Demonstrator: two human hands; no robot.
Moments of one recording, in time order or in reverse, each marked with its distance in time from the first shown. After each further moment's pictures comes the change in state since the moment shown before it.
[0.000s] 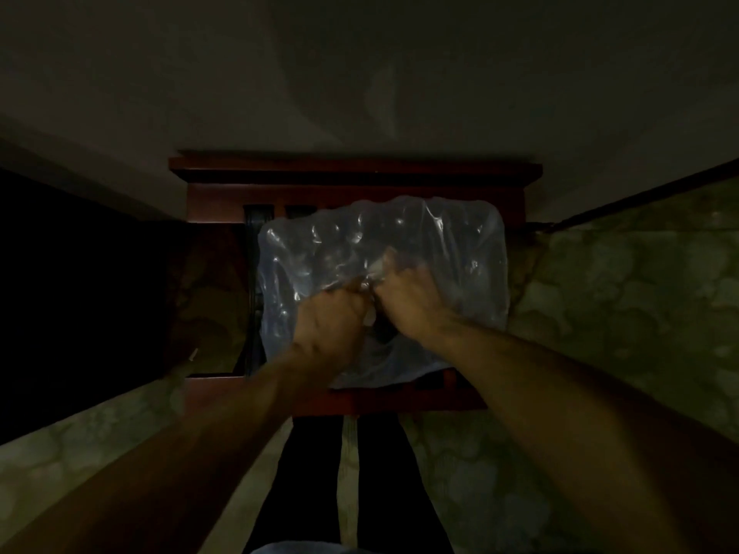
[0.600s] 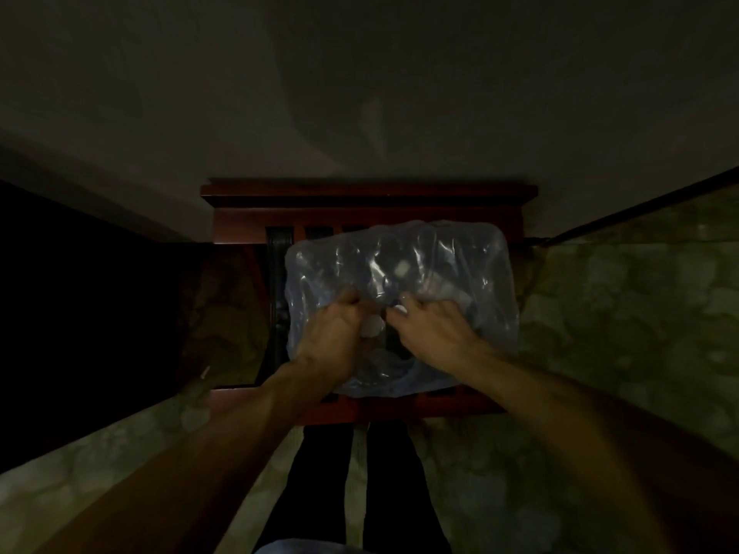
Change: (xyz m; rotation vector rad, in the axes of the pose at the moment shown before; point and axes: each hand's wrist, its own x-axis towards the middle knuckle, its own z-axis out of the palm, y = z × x) left_hand -0.030 -0.029 -0.006 -0.438 0.118 0.075; right_hand -0.044 -0.013 -0.011 -0.459 0.121 -0.282
